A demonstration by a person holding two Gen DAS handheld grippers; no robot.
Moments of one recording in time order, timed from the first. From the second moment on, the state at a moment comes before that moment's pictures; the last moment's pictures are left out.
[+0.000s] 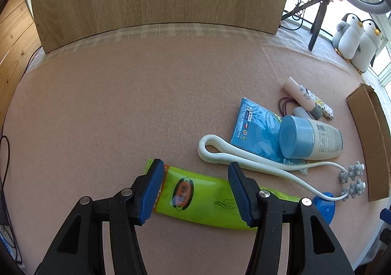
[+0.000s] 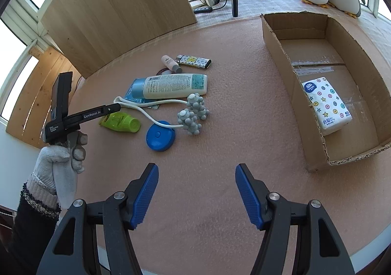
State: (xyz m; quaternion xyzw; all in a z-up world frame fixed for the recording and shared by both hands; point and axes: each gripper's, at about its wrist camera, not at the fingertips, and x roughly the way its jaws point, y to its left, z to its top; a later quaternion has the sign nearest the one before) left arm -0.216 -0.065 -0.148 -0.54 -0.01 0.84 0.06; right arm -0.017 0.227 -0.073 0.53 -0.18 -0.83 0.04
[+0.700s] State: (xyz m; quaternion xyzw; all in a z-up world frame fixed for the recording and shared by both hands) left arm -0.095 -0.011 -0.153 -0.48 0.01 0.86 0.16; right arm -0.034 0.191 -0.077 0.55 -0.15 -0.82 0.10
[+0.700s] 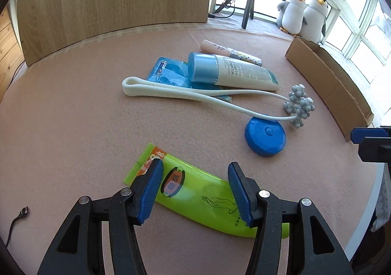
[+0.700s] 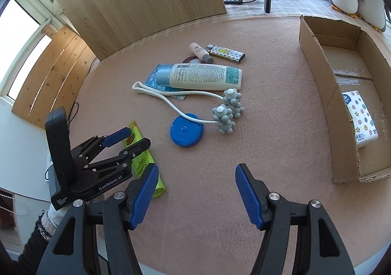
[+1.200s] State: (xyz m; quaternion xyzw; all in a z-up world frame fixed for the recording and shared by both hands) left arm -0.022 -0.020 -0.143 -0.52 -0.11 0.83 0.13; right arm -0.052 0.147 -0.098 0.58 -0.07 -0.79 0.18
